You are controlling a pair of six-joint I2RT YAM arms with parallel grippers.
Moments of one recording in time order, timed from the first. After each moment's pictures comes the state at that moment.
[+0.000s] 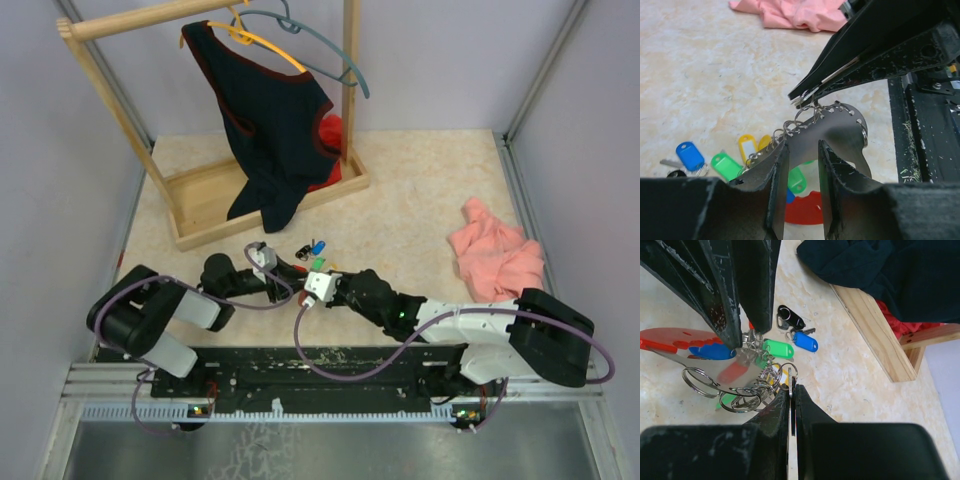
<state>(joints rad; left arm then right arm) -0.50 1.52 0.20 1.33 0.84 -0.08 1.11 1.26 0.47 0.42 0.28 -0.62</state>
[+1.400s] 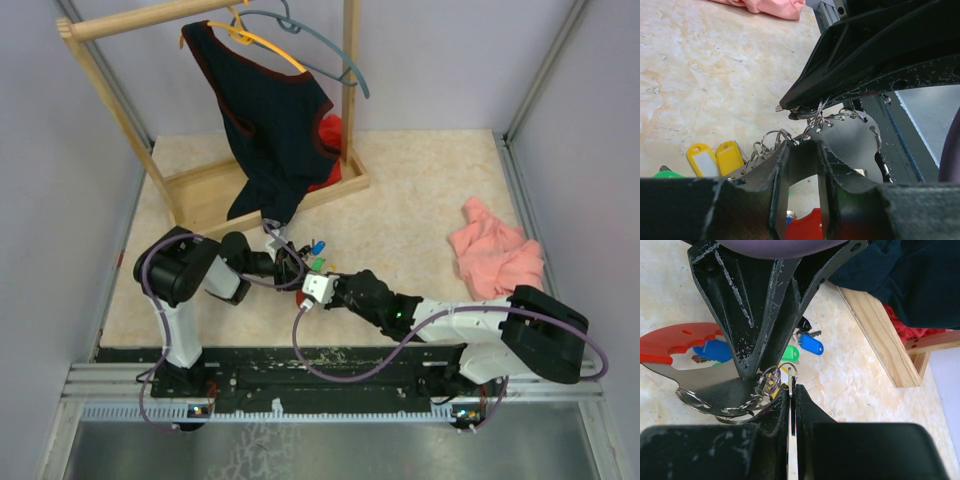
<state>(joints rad) -0.44 1.94 0.49 1.52 1.25 -0.41 1.11 1.29 0.47 0.45 0.26 -0.64</state>
